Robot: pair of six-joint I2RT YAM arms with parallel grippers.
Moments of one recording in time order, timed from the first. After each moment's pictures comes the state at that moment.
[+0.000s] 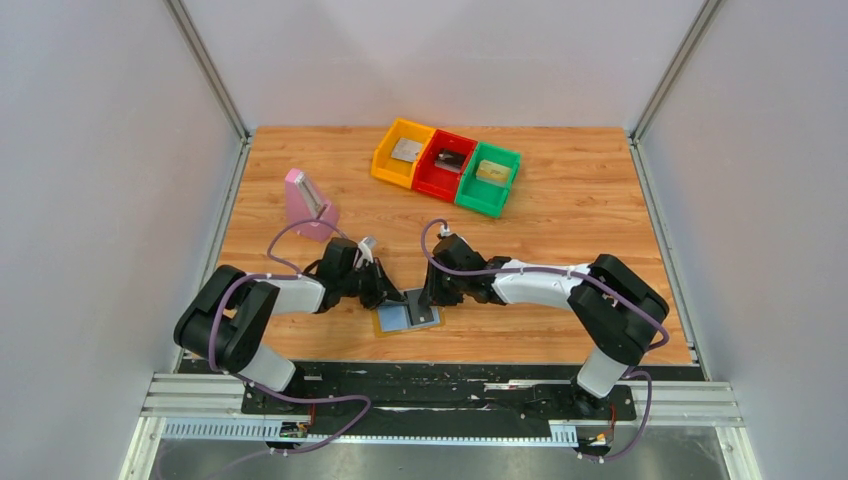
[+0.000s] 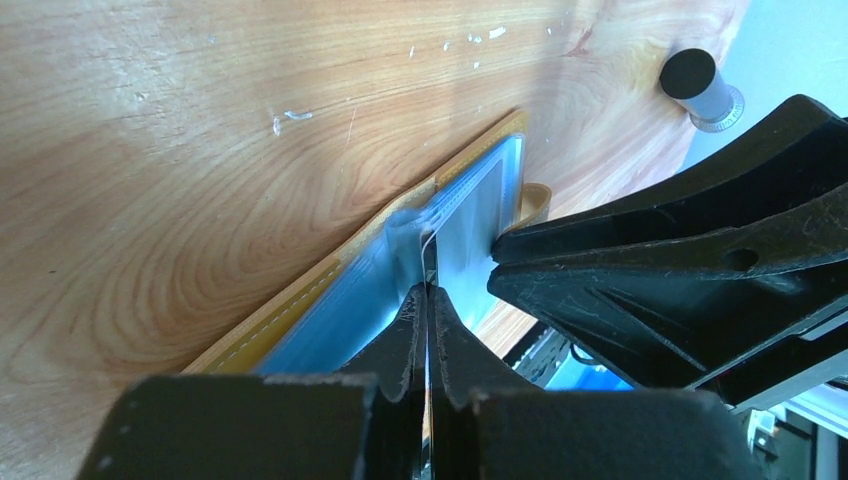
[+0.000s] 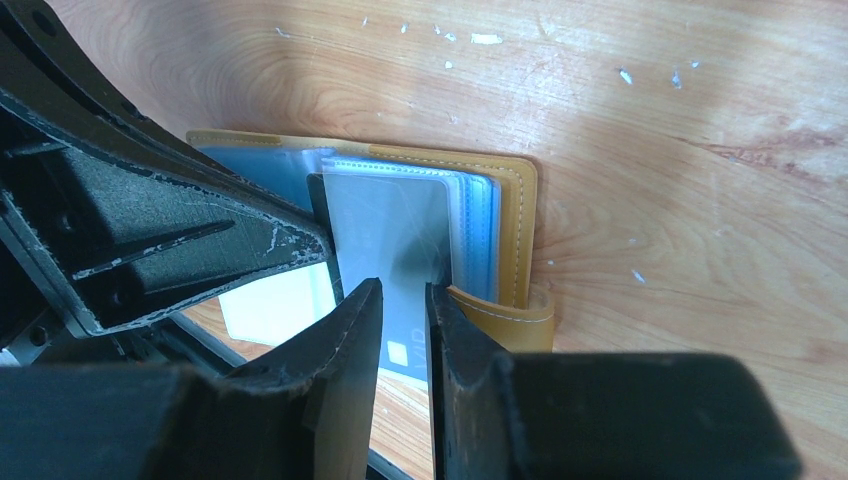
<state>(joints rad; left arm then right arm) -0.43 1.51 0.45 0.26 0.58 -0.86 0.88 1.69 0.88 -0.08 -0.10 0.86</state>
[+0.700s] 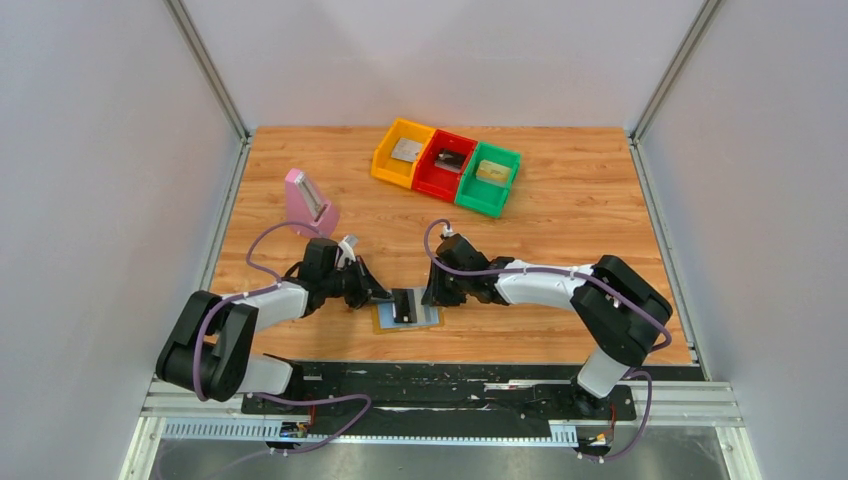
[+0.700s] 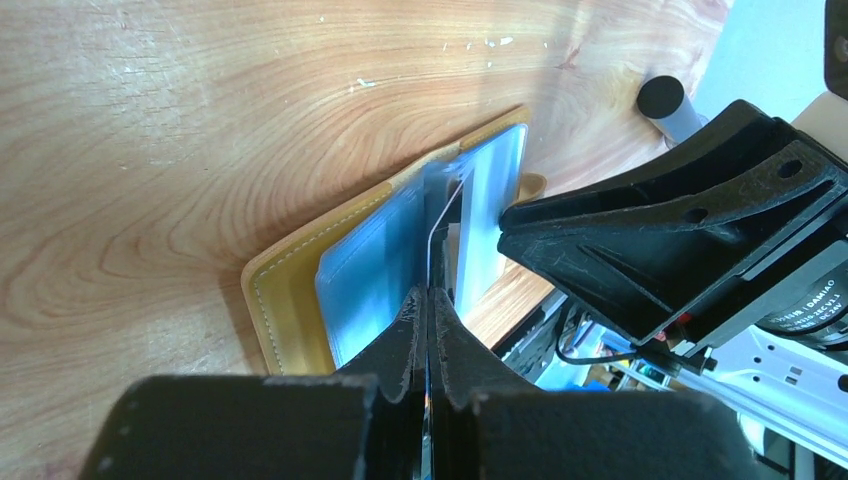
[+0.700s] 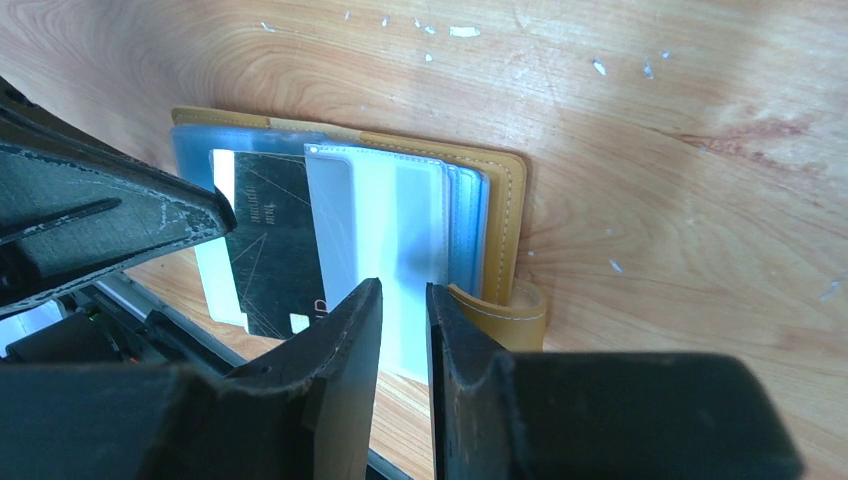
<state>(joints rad) -0.31 1.36 0.40 0.14 0.62 -0.83 0.86 1.68 0.86 -0.07 -0.10 0.86</state>
